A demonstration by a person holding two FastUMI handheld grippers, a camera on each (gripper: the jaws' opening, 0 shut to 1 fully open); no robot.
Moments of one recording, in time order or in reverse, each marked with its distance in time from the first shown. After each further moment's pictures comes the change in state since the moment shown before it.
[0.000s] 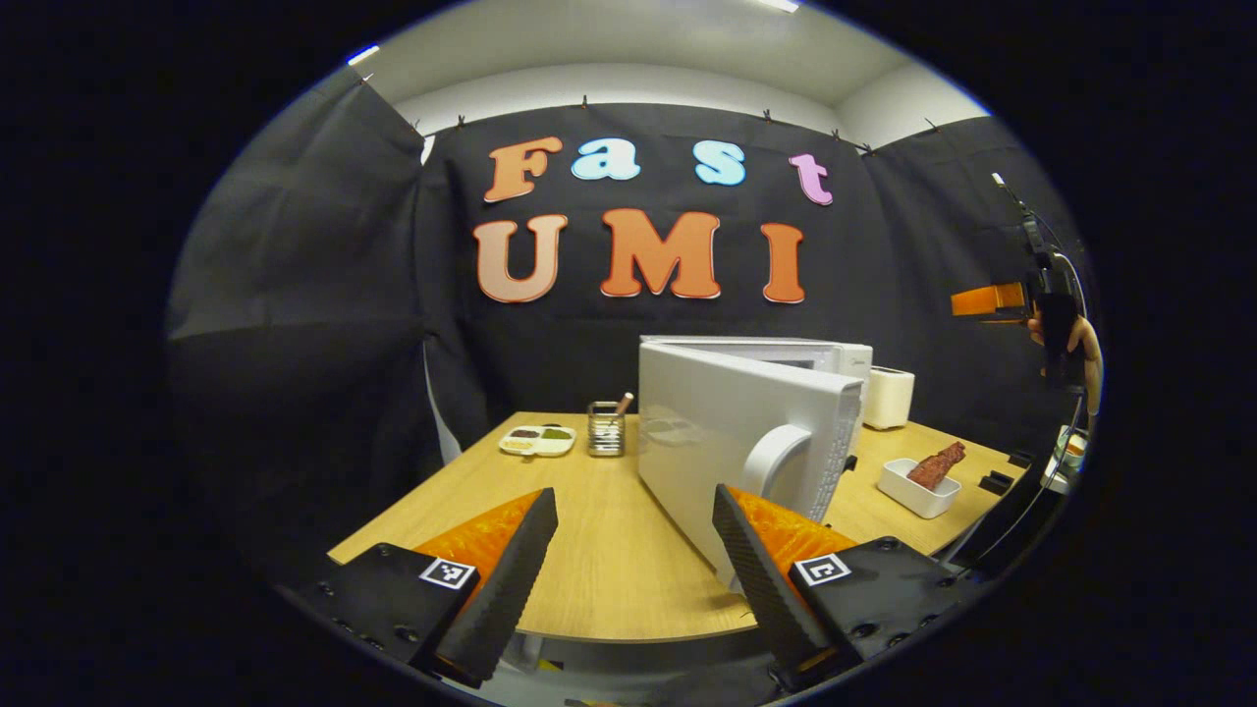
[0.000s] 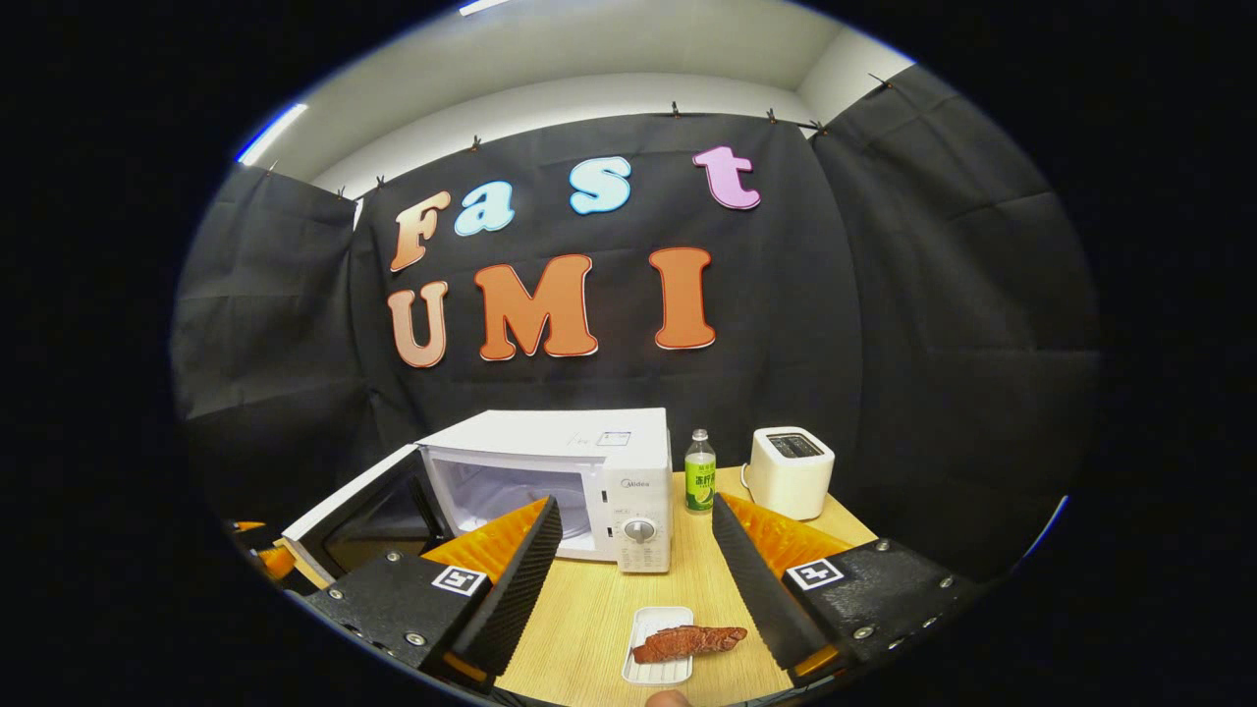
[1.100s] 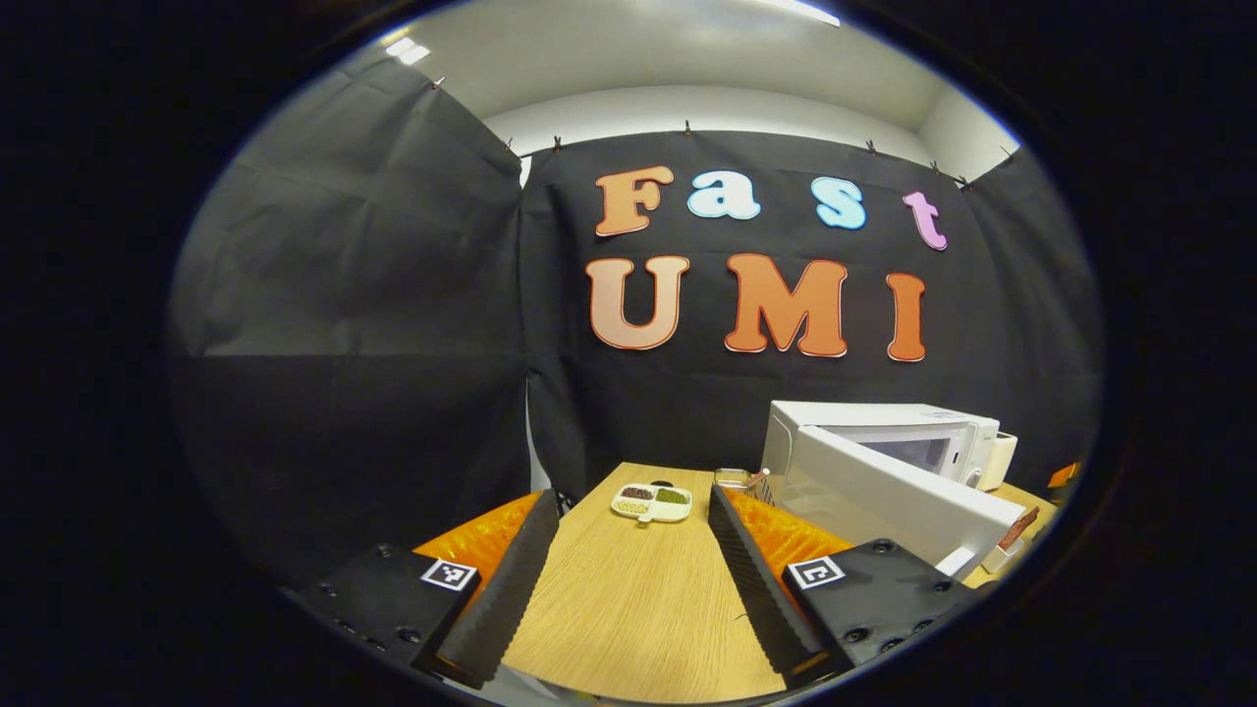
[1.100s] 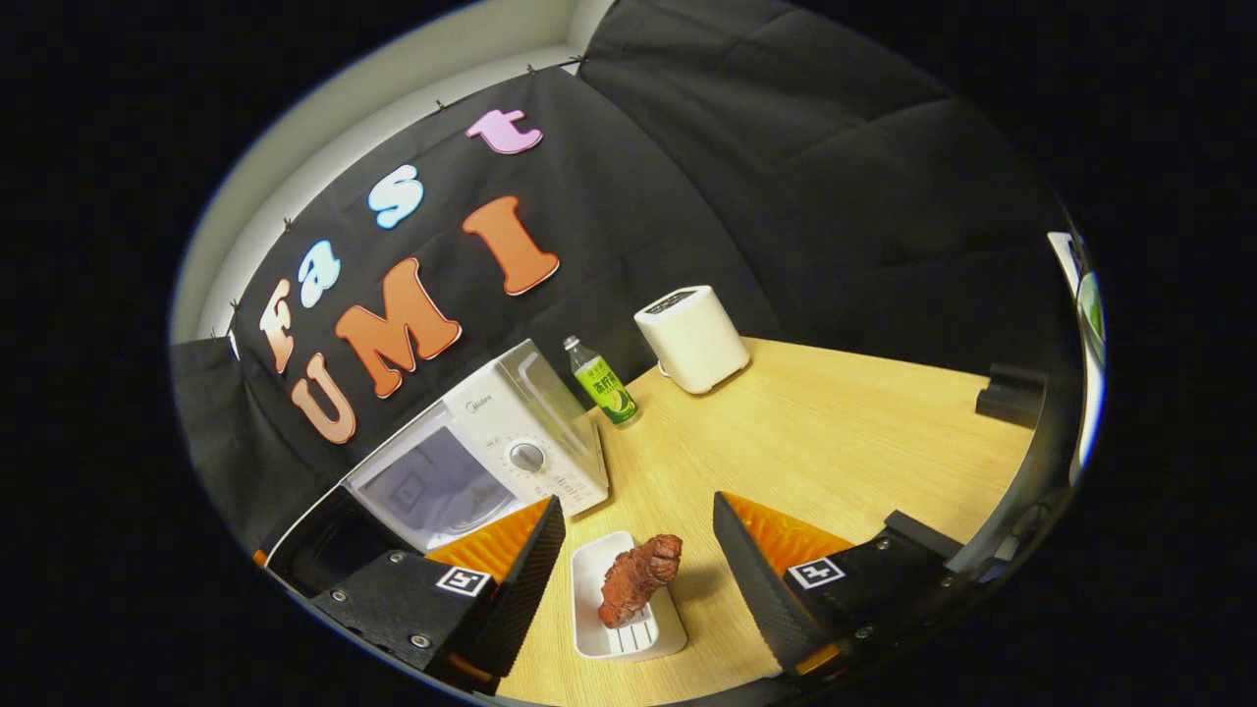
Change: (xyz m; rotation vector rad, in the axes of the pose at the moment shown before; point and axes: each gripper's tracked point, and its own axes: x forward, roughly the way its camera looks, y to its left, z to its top) left arm 0.064 0.115 0.051 -0.106 -0.065 0.220; right arm 0.018 -0.098 -0.188 0.563 0.123 -0.190
